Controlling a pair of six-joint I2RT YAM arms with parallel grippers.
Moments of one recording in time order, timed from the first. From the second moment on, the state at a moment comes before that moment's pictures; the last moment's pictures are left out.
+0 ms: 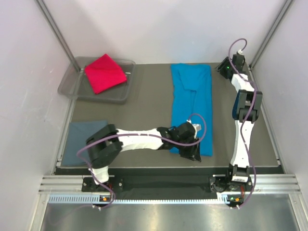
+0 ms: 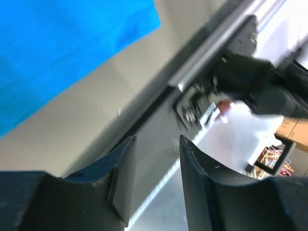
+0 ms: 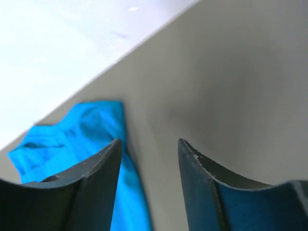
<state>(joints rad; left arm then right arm) -1.18 1.86 1.19 -0.13 0.31 -0.90 -0.12 2.60 2.21 -0.12 -0.18 0.61</state>
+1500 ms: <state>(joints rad) -0.74 1.89 1.16 -0.48 0.44 -0.85 0.17 1.24 0.60 -0.72 -0.18 0.51</state>
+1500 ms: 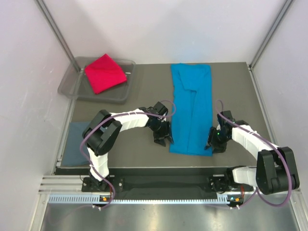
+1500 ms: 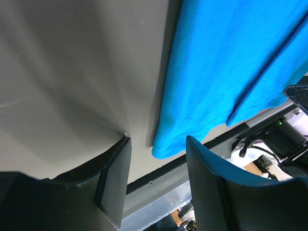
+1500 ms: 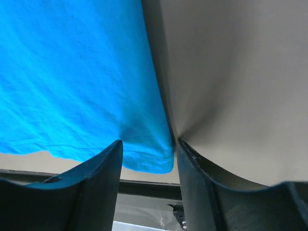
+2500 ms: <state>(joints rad) -0.77 1.93 1.13 -0.47 0.49 -0.90 0.21 1.13 0.51 -0.71 -0.07 0.66</state>
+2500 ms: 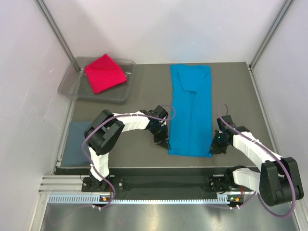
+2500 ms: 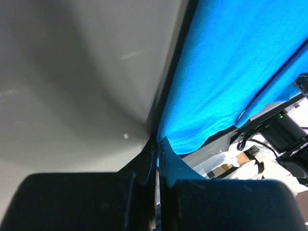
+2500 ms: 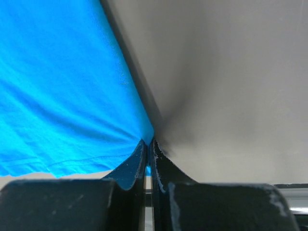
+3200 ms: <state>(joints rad) -0.75 1.78 0.93 -0.32 0.56 -0.94 0.23 0.96 0.42 -0.75 -0.20 0.70</state>
